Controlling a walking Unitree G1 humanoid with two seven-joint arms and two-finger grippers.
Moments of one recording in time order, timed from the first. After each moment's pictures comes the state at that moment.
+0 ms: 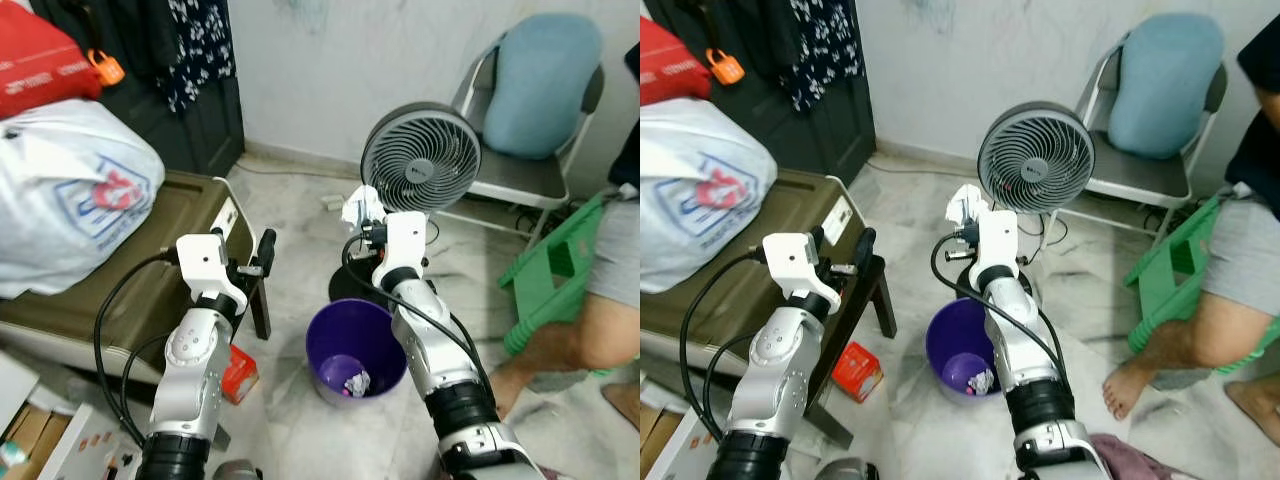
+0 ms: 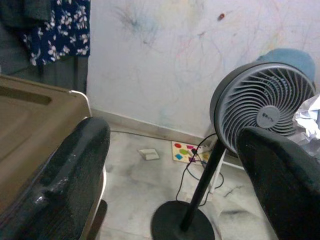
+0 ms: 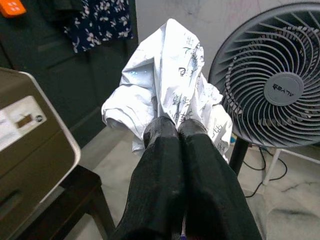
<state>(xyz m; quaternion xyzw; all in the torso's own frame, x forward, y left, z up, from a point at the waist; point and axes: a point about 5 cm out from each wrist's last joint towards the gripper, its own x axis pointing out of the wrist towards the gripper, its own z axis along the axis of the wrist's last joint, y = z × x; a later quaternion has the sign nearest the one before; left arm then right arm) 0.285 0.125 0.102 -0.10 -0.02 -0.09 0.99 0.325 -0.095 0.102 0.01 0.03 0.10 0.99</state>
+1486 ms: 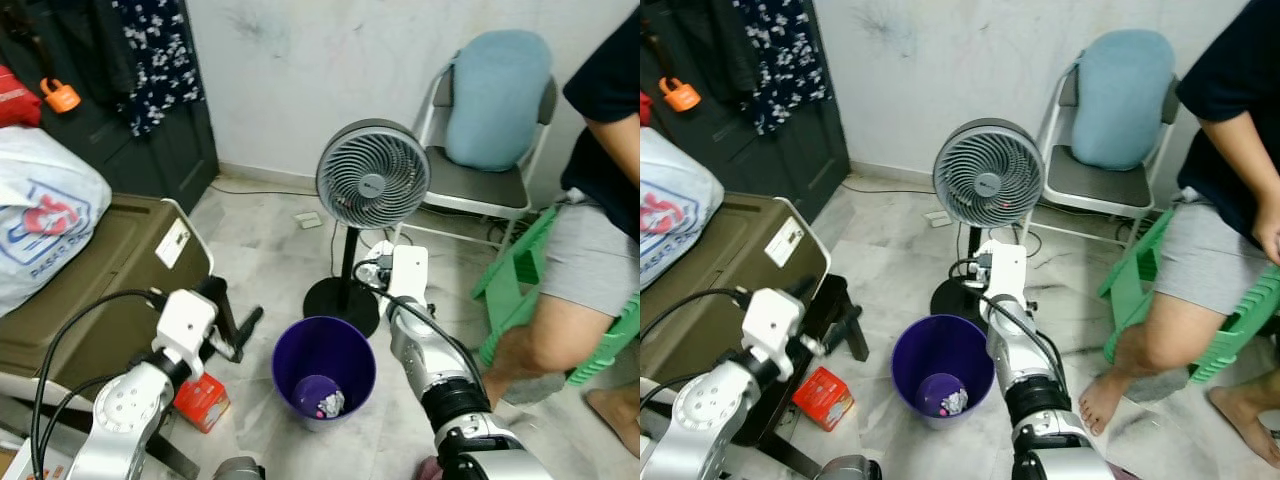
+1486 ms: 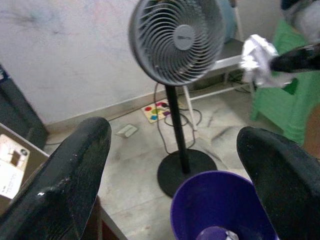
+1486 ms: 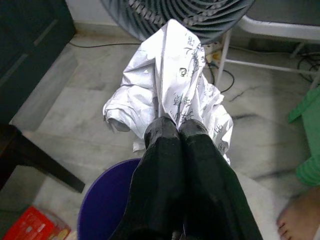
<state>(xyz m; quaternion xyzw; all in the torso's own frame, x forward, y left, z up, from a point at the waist) 0.221 0.172 0.080 0.11 0.04 -0.26 0.96 0.319 -0.107 0.042 0.04 0.22 -0.01 0.98</state>
